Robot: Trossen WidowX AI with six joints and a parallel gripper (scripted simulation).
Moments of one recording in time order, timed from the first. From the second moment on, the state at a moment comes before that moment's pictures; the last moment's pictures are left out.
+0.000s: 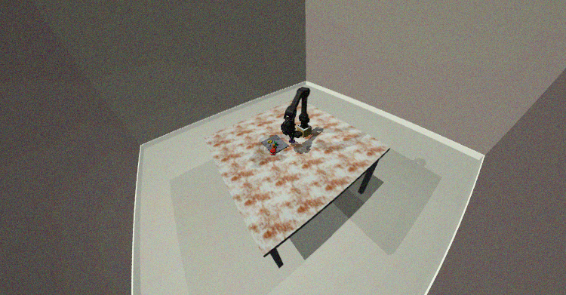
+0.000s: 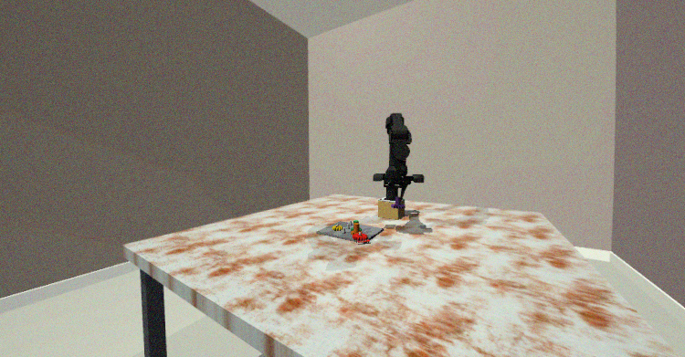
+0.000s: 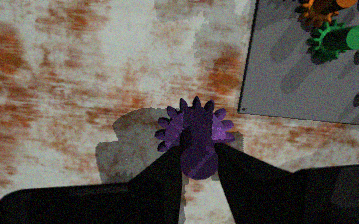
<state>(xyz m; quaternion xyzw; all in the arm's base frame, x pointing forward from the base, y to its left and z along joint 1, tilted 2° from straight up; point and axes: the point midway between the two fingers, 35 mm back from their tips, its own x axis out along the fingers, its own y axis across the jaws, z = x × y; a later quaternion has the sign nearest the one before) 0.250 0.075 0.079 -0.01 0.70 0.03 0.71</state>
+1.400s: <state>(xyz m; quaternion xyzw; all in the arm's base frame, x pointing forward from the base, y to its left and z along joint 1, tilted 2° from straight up) 0.268 0.028 0.100 0.00 0.71 0.02 0.70</state>
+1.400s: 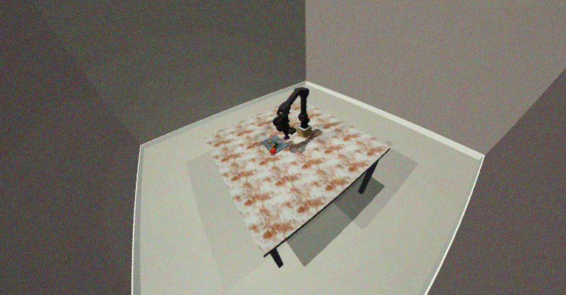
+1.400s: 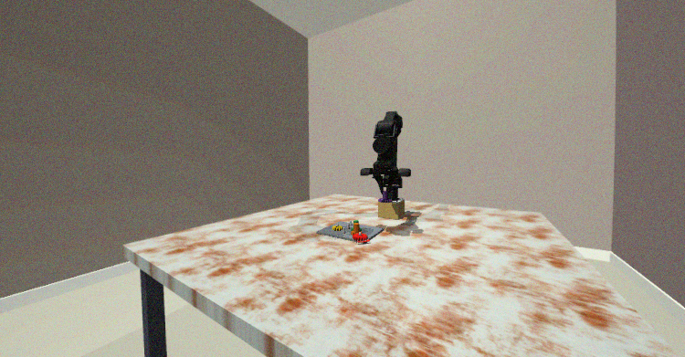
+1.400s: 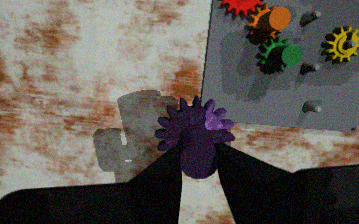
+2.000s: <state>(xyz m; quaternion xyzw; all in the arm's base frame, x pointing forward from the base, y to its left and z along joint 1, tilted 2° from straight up) 0.285 -0.009 0.082 0.00 0.71 0.02 0.71</state>
